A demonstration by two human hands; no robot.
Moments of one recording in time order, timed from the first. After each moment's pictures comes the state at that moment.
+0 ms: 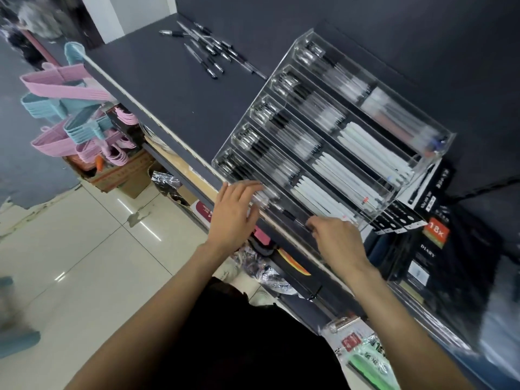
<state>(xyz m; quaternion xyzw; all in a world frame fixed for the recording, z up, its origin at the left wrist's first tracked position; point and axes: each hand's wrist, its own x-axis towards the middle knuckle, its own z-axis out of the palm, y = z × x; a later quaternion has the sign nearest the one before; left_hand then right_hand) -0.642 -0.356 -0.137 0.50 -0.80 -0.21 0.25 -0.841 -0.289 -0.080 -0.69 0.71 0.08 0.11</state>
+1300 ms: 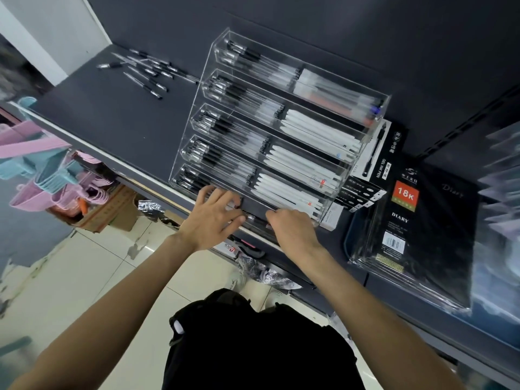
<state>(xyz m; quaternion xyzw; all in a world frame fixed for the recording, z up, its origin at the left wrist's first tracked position) -0.654 -0.396 -0.154 0.28 -0.96 -0.07 0.07 -0.834 -0.299 -0.096 -0.68 0.71 0.05 0.15</state>
